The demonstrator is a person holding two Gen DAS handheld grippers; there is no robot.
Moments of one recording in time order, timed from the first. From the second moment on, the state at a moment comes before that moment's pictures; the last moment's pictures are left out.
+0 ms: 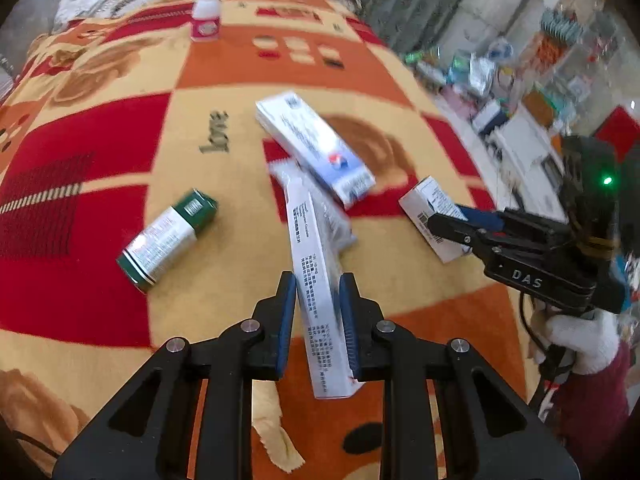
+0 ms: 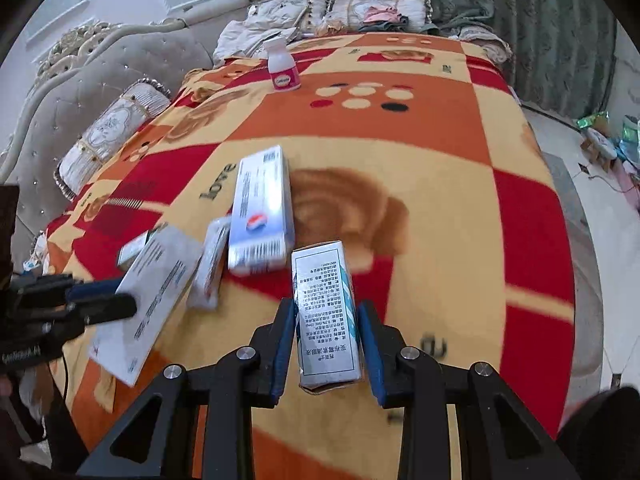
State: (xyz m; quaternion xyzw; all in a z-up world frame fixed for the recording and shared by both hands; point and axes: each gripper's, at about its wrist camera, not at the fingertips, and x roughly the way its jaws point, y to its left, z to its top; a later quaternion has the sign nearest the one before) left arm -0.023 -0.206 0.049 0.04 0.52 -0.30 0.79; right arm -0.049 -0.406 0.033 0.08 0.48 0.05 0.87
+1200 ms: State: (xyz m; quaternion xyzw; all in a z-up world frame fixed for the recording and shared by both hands) left arm -0.078 -0.251 0.086 0.06 0.46 -0.34 0.82; right arm -0.123 -0.408 0.056 0.09 0.45 0.03 0.89
